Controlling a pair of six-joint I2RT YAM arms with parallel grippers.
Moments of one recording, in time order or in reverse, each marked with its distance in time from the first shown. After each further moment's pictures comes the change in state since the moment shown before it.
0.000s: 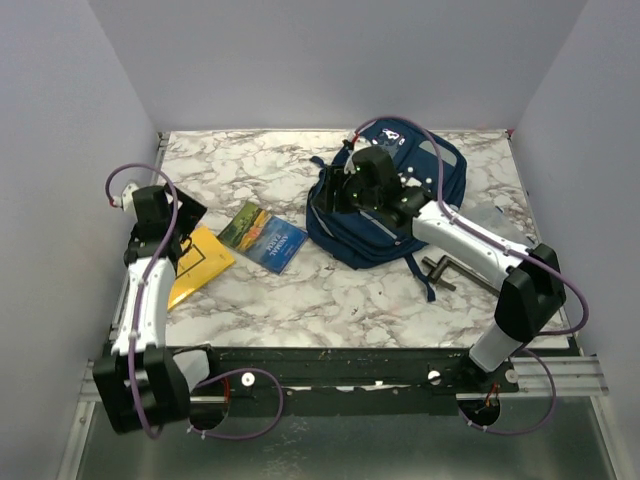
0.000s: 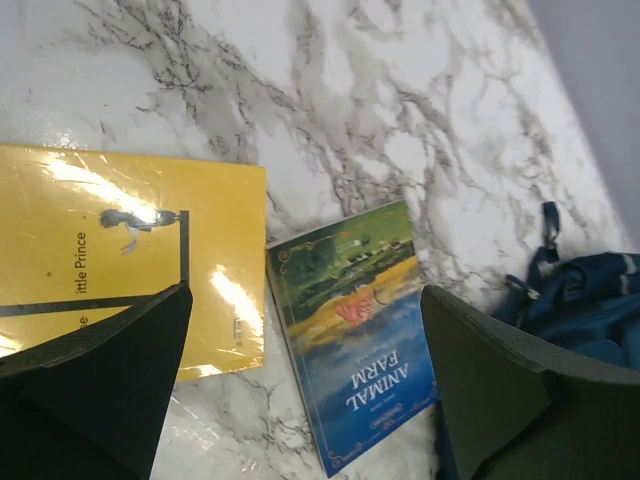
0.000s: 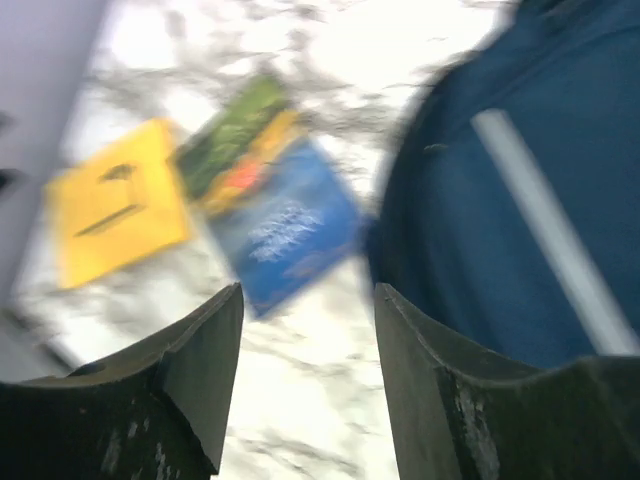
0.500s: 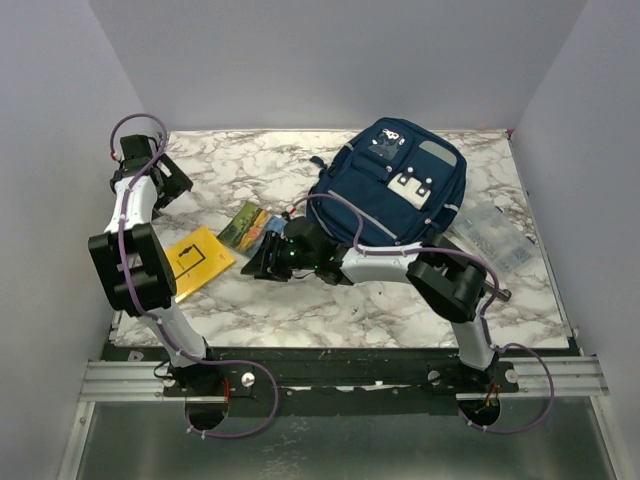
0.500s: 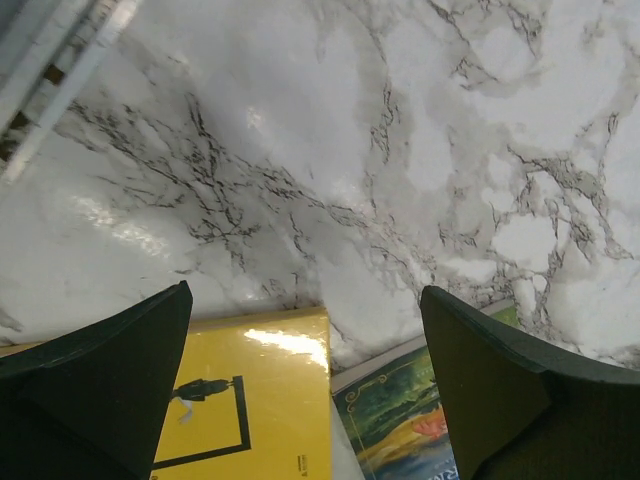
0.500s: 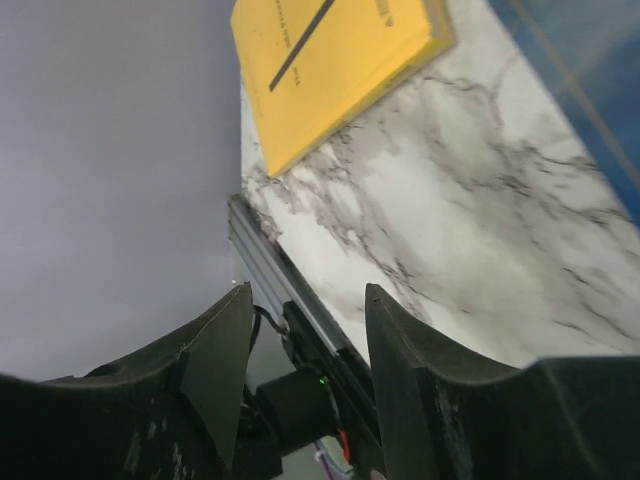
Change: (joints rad) left arm 0.126 0.793 0.660 -0.243 0.047 0.279; right arm 0.329 0.390 -0.156 0.634 -0.254 0.718
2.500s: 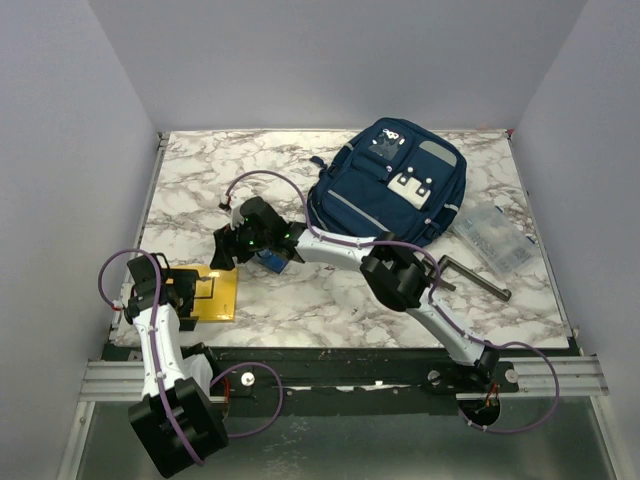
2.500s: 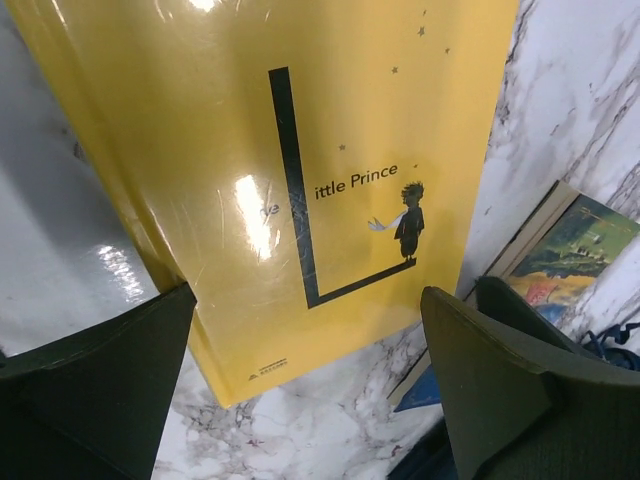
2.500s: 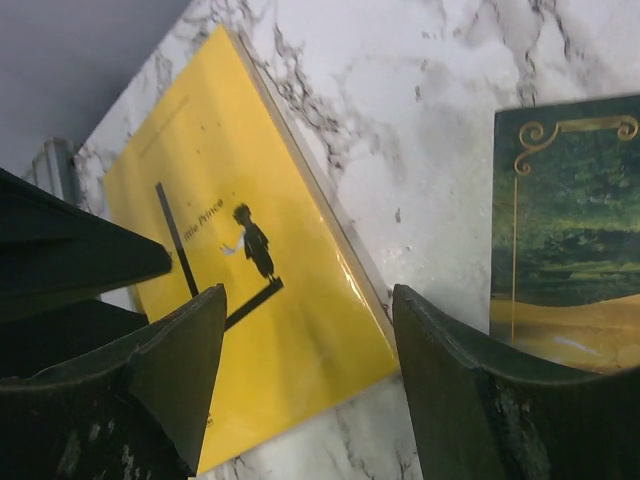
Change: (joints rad) left arm 0.151 -0.964 -1.001 -0.121 0.060 -0.634; right arm -0.003 0.455 0.726 -0.280 -0.158 -0.738
